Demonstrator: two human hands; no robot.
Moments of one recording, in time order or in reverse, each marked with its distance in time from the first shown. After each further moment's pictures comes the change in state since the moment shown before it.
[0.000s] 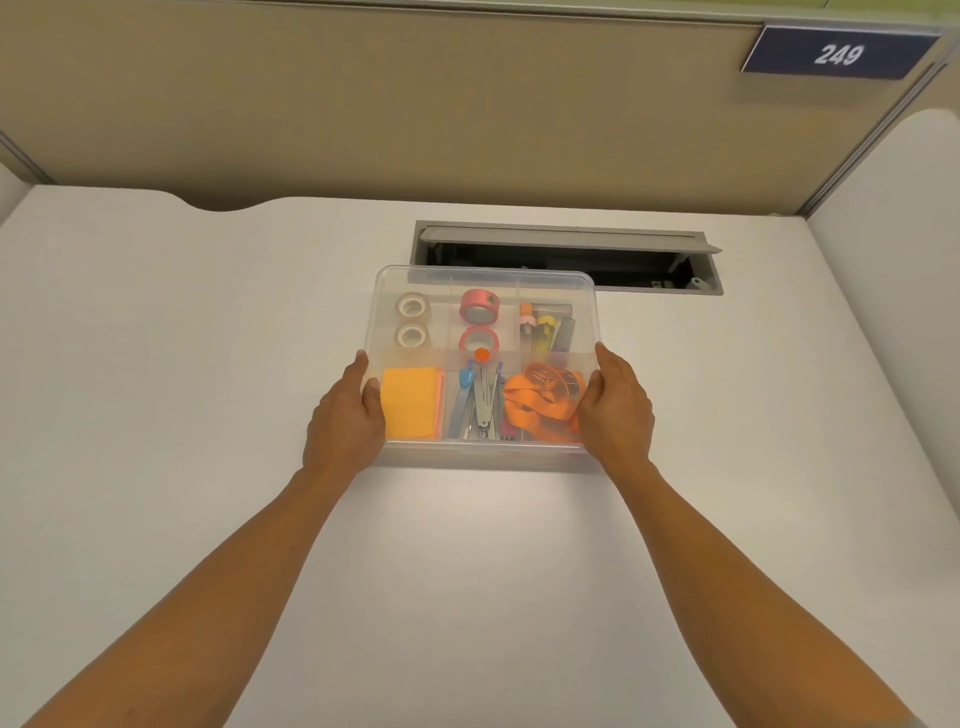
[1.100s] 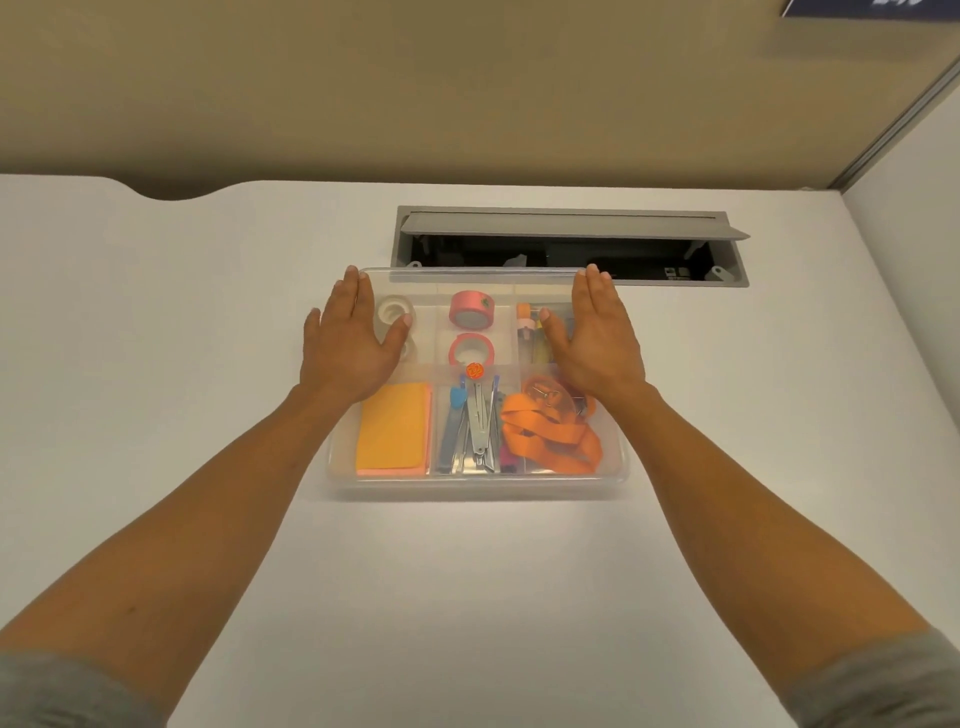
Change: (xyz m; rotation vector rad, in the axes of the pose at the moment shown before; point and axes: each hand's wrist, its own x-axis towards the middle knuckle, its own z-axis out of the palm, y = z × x) left_hand 0.120 0.029 0.024 0.442 -0.093 0.190; right_hand 0.104 -0.020 0.033 -0.252 -0.192 -0.234
